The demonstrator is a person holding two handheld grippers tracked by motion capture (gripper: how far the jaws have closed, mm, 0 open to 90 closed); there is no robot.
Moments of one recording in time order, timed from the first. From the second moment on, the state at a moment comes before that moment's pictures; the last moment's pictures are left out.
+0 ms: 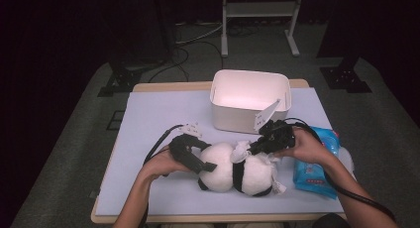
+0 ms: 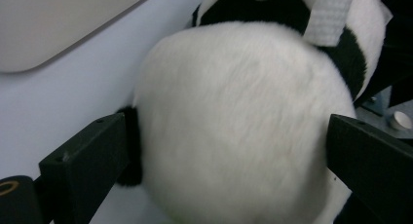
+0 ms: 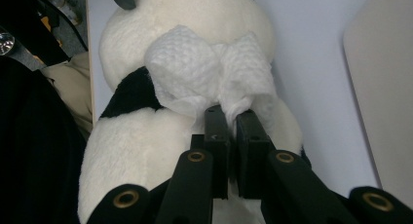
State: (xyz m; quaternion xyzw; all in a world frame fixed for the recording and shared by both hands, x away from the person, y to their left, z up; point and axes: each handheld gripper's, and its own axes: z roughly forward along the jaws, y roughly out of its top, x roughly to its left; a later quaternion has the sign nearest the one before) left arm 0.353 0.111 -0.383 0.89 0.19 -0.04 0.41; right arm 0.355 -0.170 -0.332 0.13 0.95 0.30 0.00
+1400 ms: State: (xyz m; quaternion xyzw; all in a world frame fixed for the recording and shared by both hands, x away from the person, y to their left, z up) left arm 0.352 0.113 -0.376 0.90 0.19 0.03 0.39; right arm 0.379 -0.154 -0.319 0.12 0.95 0.29 0.00
